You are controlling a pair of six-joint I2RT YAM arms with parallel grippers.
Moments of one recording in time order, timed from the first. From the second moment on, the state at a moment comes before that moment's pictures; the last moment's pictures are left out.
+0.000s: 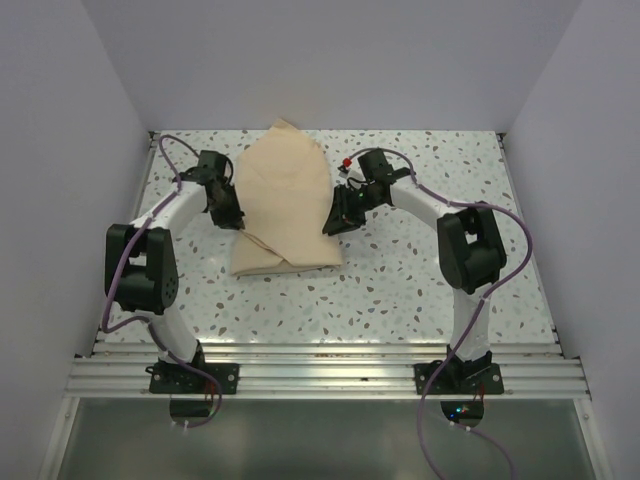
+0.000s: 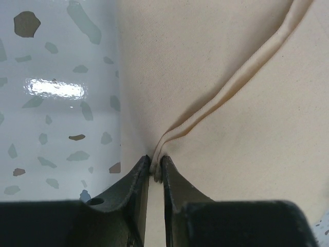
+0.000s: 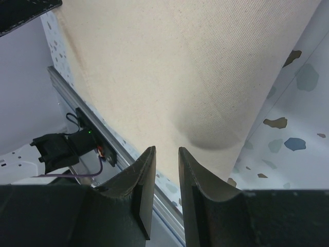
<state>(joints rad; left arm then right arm) -0.11 1.78 1.30 -0.68 0.10 -0.42 0.43 2.04 1.55 -0.58 -0.70 0.47</state>
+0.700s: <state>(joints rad) -0.12 1.78 1.35 -0.72 0.09 -0.43 0.43 2.04 1.53 -0.58 -0.70 0.47</state>
